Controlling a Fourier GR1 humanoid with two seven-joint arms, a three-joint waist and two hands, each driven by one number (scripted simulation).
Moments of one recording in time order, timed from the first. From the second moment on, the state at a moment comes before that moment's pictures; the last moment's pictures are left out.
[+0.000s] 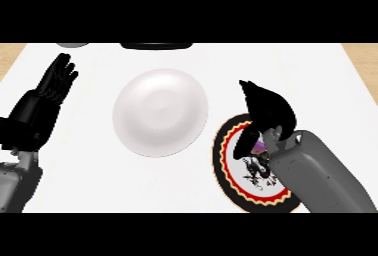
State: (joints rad) left arm -0.26 0.48 -0.09 -1.59 0.24 0.11 0.07; right arm -0.63 -0.31 0.47 -1.53 0.43 0.30 1.10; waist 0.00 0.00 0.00
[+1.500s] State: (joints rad) left arm -0.26 0.40 -0.03 -1.61 0.17 0.05 0.10; right arm -0.48 -0.26 0.41 -1.28 0.71 0.27 0.90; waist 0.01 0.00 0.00
